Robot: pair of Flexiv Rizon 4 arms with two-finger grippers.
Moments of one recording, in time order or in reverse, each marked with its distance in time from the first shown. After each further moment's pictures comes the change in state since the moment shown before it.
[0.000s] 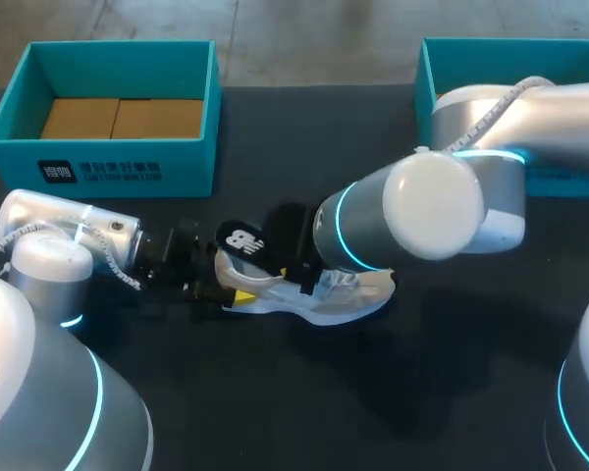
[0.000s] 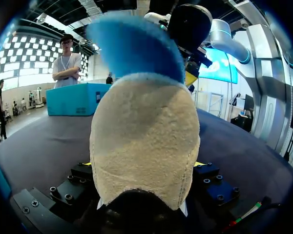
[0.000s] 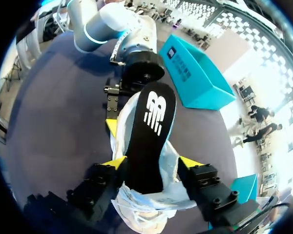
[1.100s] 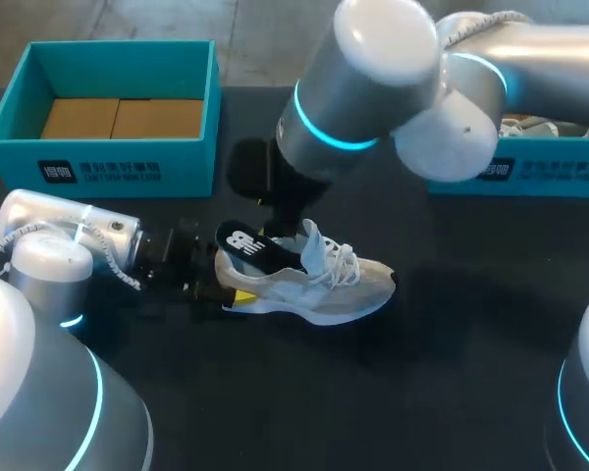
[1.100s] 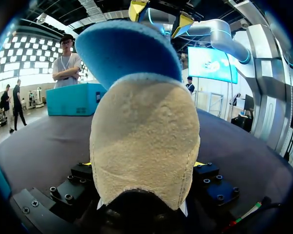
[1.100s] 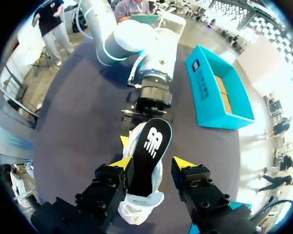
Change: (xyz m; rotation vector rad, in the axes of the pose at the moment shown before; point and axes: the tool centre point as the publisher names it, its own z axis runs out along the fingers) left arm 0.000 0.000 0.000 0.000 0.000 0.000; right arm -0.030 0.060 -0.036 0.031 0.298 -0.155
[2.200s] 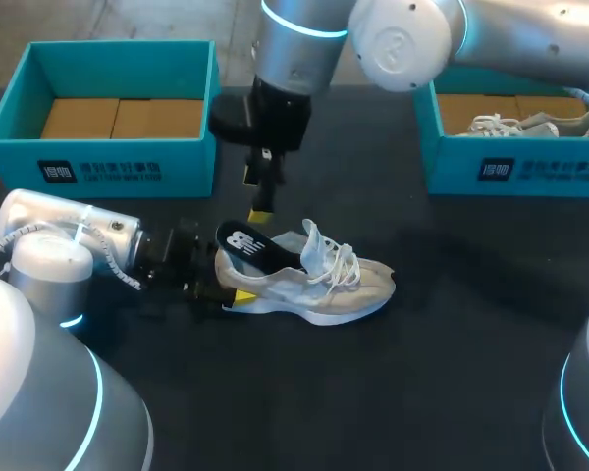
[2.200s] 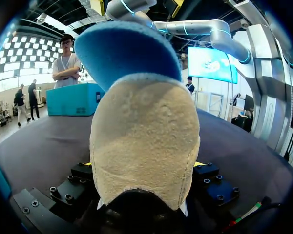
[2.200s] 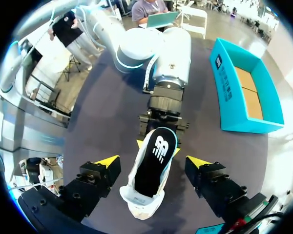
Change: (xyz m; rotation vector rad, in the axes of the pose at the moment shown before) left arm 0.000 0.000 0.000 0.000 0.000 0.000; right arm -0.019 0.018 -0.006 0.041 0.355 0.003
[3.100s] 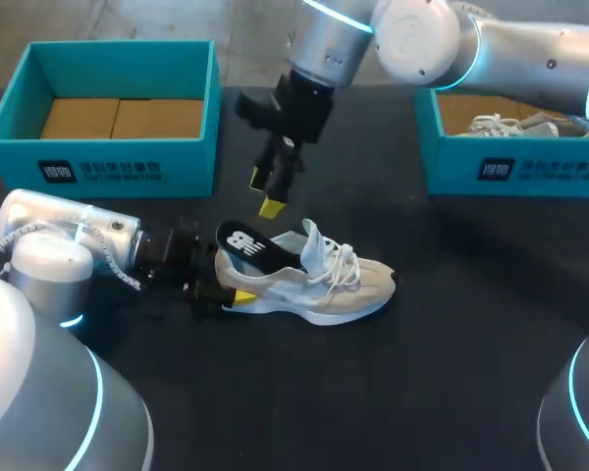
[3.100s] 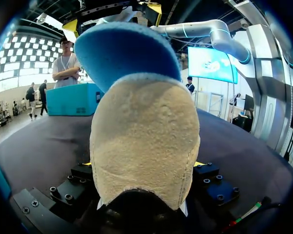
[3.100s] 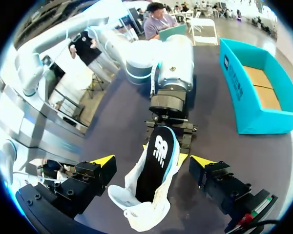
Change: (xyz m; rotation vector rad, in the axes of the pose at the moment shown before) left arm 0.000 0.000 0.000 0.000 0.000 0.000; right arm -0.023 -0.018 0.022 -0.200 0.268 0.018
